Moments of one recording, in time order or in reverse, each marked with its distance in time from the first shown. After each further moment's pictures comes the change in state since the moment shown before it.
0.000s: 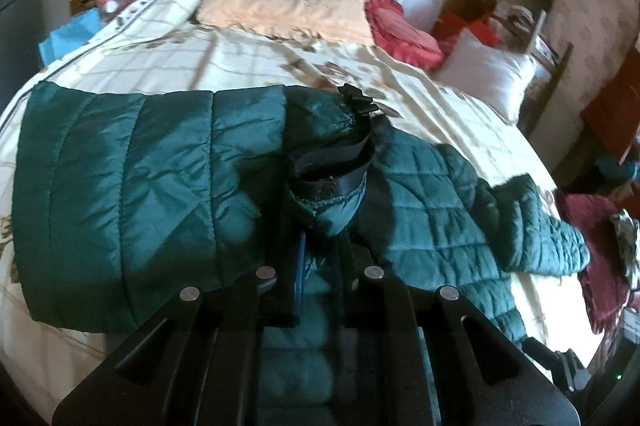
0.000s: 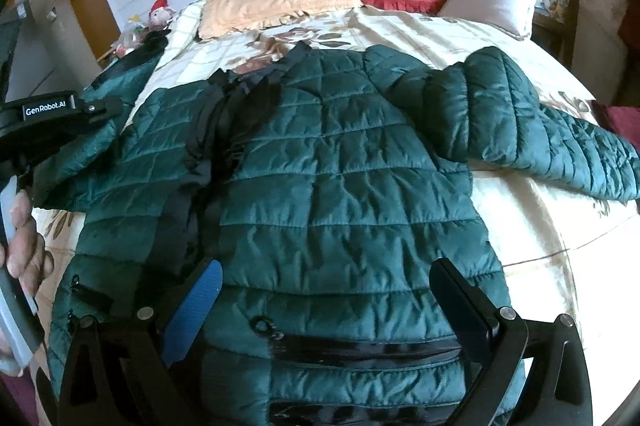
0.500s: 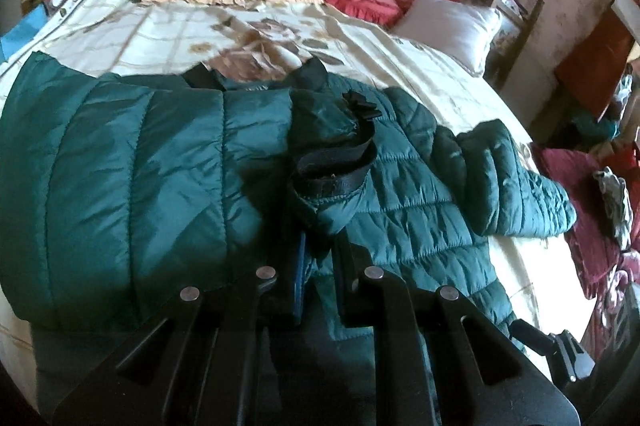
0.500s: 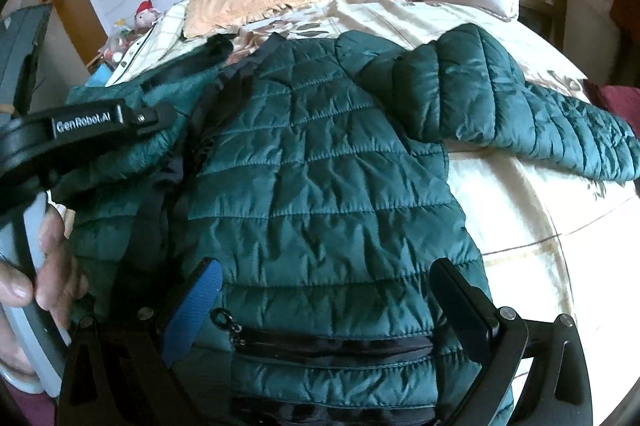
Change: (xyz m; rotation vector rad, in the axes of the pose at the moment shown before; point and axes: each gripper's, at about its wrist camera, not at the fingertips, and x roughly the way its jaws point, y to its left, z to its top) left arm 0.047 -0.050 -0.023 0.077 0.117 -0.112; right arm 0.004 -0.024 -0.005 0.048 0.036 0.001
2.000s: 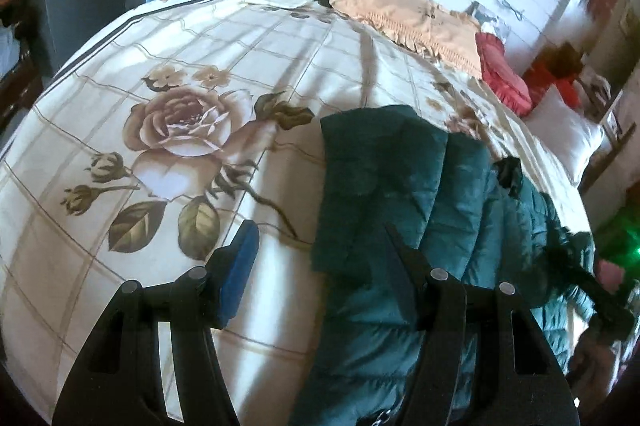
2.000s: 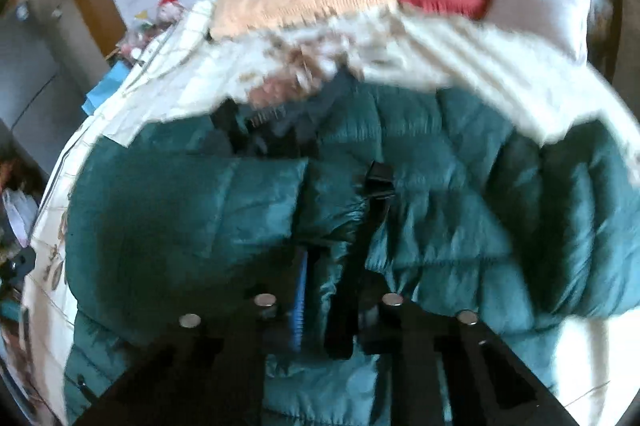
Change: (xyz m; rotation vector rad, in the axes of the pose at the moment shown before) left arm -0.123 0.232 -0.032 -0.365 -0.123 0.265; right arm 0.058 0.070 0.118 -0.130 -0.088 0.052
